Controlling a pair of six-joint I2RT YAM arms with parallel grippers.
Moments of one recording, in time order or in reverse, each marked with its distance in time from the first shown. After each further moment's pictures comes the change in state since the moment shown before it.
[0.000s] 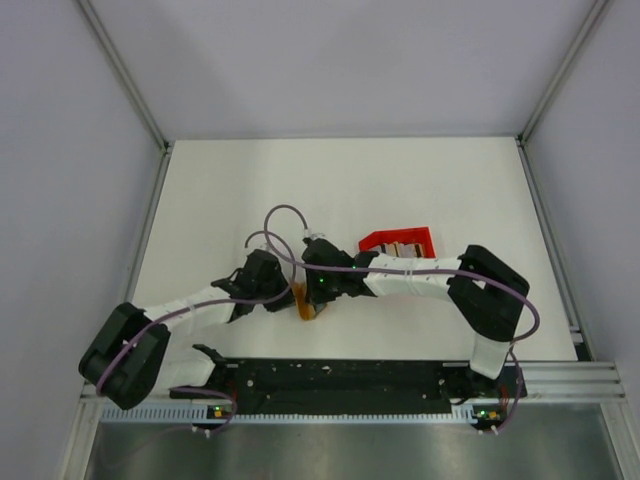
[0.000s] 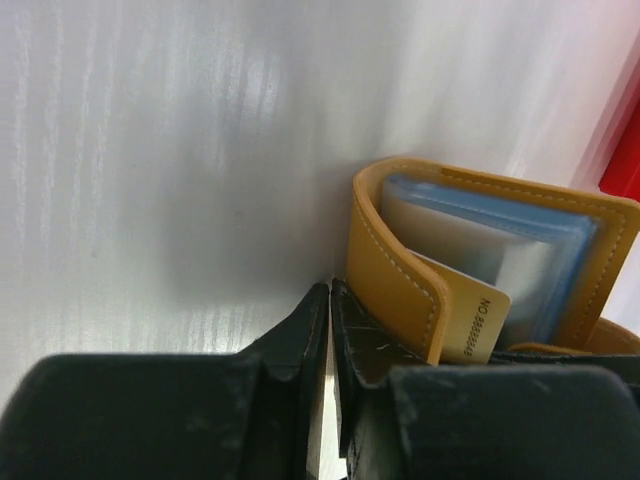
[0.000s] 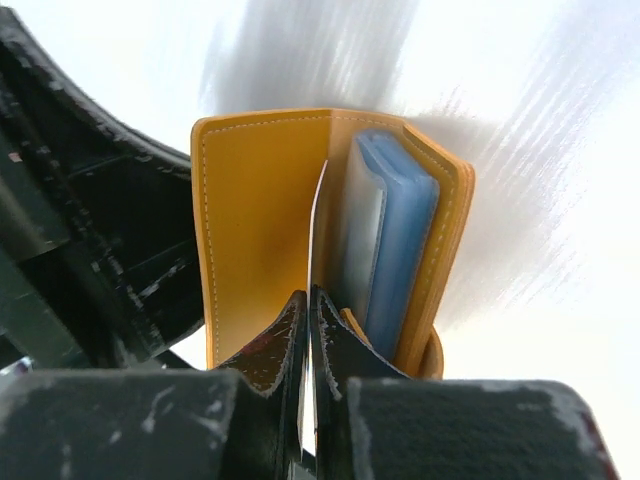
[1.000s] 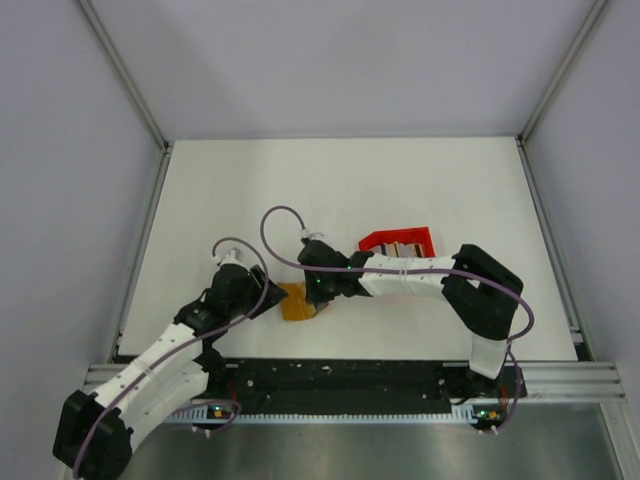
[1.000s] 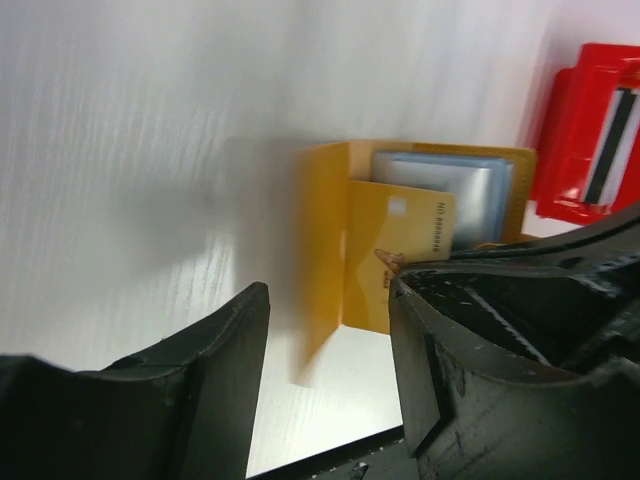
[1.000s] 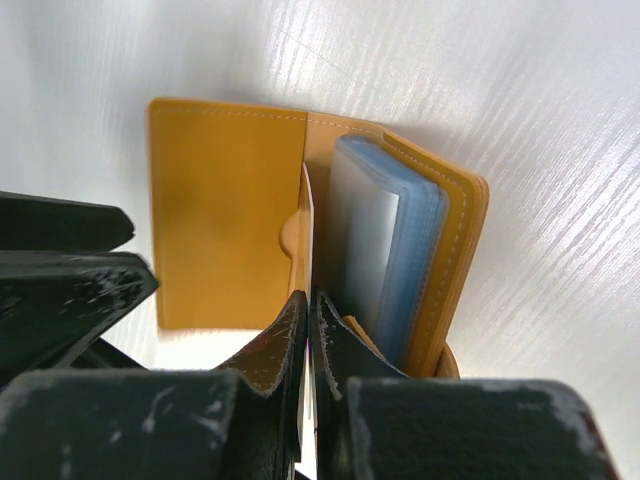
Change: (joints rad) left arm 0.083 -0.477 -0.109 -0.217 -0.056 0.002; right arm 0.016 0.043 0.050 -0.055 0.090 -0.010
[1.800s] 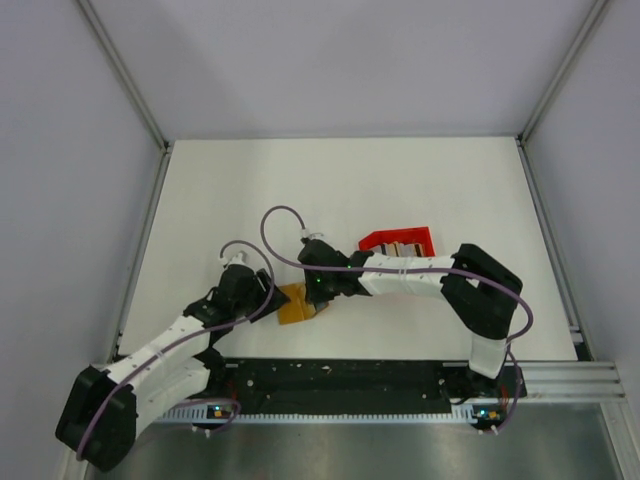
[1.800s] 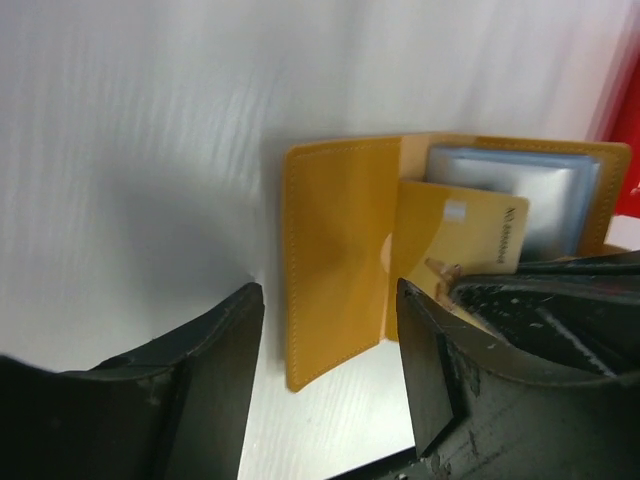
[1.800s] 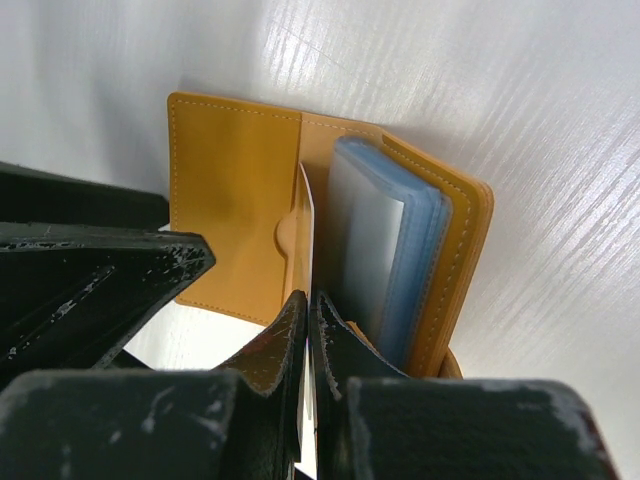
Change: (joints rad) left arm 0.000 0.069 -0.031 0.042 -0.018 0.047; right arm -0.006 0.005 0.000 0.004 -0.016 0.001
